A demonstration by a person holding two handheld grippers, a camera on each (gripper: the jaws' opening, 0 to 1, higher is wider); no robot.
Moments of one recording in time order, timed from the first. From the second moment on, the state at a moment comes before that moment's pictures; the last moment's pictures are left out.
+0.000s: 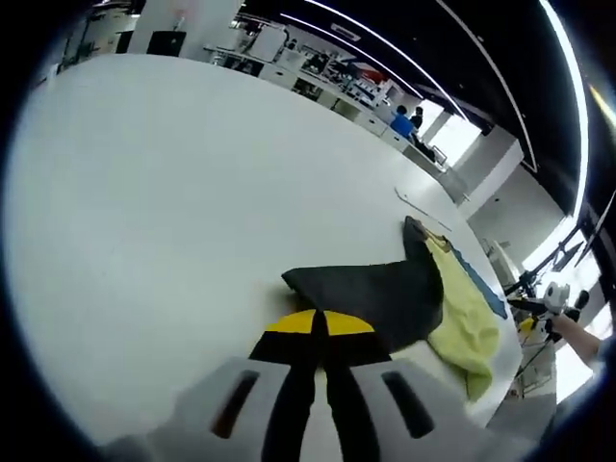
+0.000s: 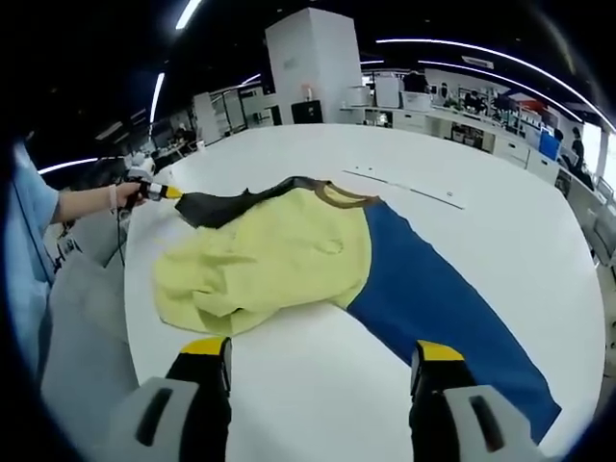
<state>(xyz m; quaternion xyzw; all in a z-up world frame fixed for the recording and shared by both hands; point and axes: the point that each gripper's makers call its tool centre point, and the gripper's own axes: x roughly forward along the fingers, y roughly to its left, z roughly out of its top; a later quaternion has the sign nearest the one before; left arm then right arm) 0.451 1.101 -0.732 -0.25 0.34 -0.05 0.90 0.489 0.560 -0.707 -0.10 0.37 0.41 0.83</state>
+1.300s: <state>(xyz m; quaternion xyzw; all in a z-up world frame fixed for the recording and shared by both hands) 0.493 1.222 -0.769 -0.15 0.38 0.07 0.91 0.493 0.543 -0.710 -0.11 0.38 0.39 0.83</state>
